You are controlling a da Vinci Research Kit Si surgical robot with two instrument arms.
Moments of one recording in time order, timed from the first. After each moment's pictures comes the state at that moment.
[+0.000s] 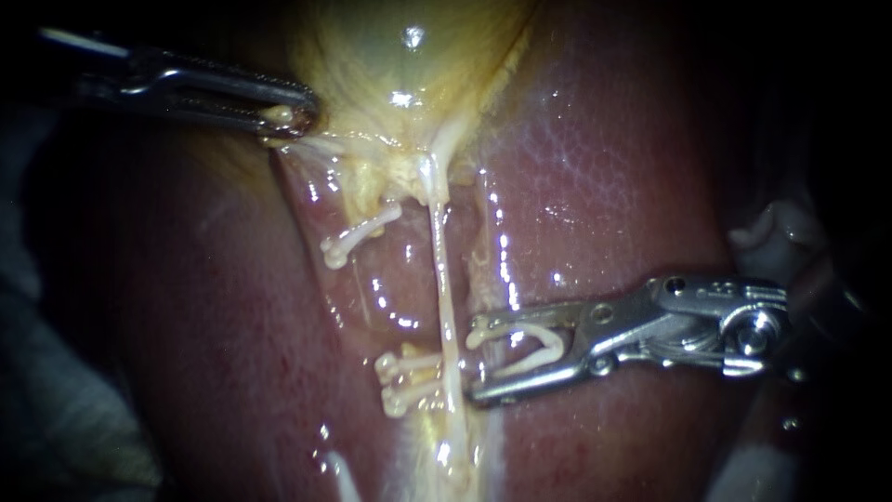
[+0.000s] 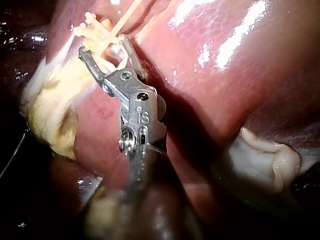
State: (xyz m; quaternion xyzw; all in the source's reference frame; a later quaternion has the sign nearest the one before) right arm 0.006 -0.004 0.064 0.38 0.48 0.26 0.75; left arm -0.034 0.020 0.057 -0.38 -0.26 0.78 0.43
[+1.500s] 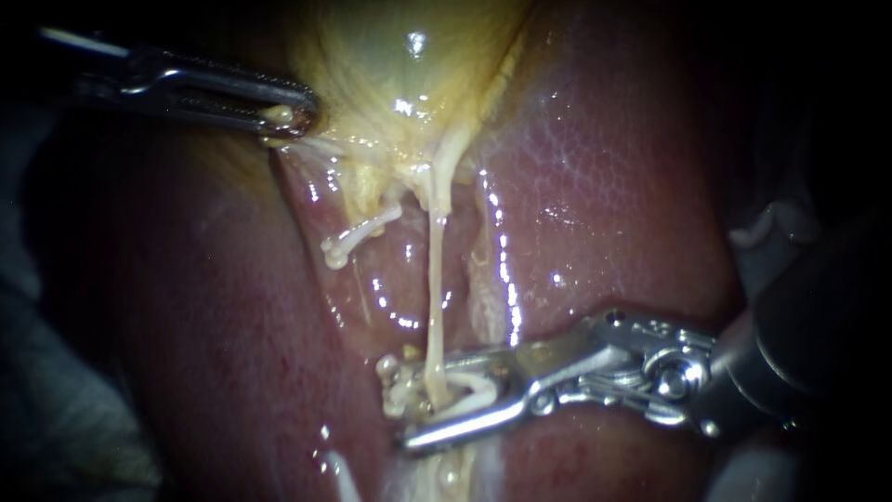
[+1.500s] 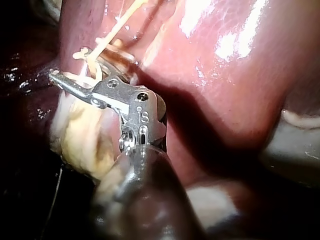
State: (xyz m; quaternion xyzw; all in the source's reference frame) right arm 0.012 -0.006 0.060 0.48 0.54 0.27 0.64; left arm -0.034 0.020 0.057 -0.38 -0.26 0.78 0.43
